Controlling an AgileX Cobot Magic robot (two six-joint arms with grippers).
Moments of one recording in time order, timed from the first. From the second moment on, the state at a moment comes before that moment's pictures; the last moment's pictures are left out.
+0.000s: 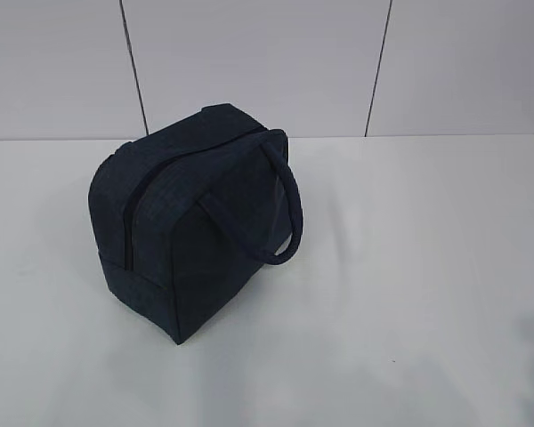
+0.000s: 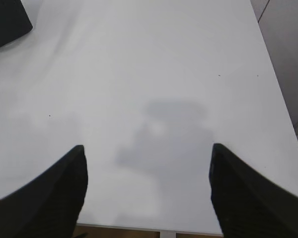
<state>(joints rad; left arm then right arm) -0.04 0.01 -0.54 -0.13 1.10 0.14 -0.03 -0.02 -0.50 -0.01 1.14 -0.14</state>
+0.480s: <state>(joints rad) -0.04 0.01 -0.54 -0.13 1.10 0.14 -0.03 -0.02 -0.50 -0.01 1.14 -0.14</state>
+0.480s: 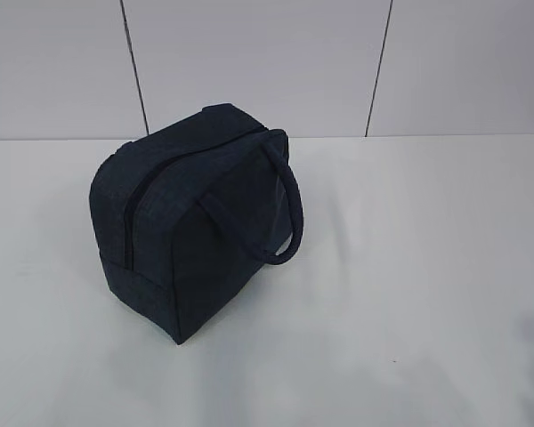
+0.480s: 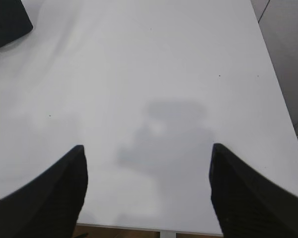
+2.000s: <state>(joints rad) -0.04 0.01 -0.54 -0.13 1.10 0.14 -0.03 -0.02 -0.50 -0.01 1.14 -0.14</state>
